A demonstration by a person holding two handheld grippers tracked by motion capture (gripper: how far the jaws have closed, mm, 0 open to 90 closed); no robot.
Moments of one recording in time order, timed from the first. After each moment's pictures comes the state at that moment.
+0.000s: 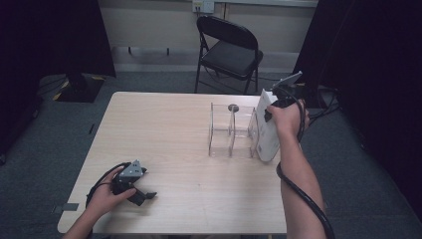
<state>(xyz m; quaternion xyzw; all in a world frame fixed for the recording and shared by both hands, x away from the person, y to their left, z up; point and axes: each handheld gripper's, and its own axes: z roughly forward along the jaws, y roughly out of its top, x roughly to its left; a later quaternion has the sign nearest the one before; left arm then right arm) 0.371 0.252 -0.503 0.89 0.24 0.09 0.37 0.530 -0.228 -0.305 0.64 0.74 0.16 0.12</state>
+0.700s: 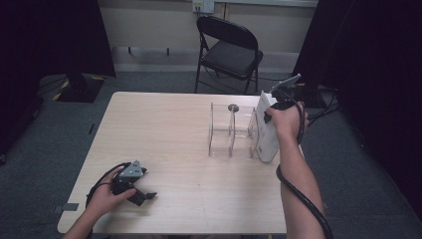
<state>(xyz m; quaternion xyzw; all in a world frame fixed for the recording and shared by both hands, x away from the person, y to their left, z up) 0.371 0.252 -0.503 0.89 0.24 0.09 0.37 0.529 -0.230 -0.313 0.63 0.75 0.16 0.12</state>
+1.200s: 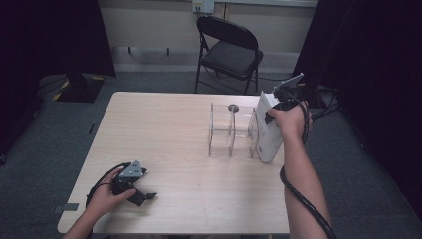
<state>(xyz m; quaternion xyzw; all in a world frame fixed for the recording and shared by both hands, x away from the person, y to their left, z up) 0.370 0.252 -0.502 0.89 0.24 0.10 0.37 0.520 -0.233 -0.303 0.62 0.76 0.16 0.11</state>
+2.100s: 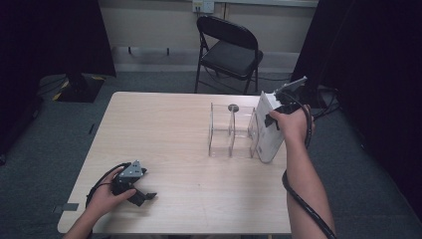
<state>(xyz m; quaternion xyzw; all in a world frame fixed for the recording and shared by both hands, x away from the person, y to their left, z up) 0.370 0.252 -0.502 0.89 0.24 0.10 0.37 0.508 -0.236 -0.305 0.63 0.75 0.17 0.11</state>
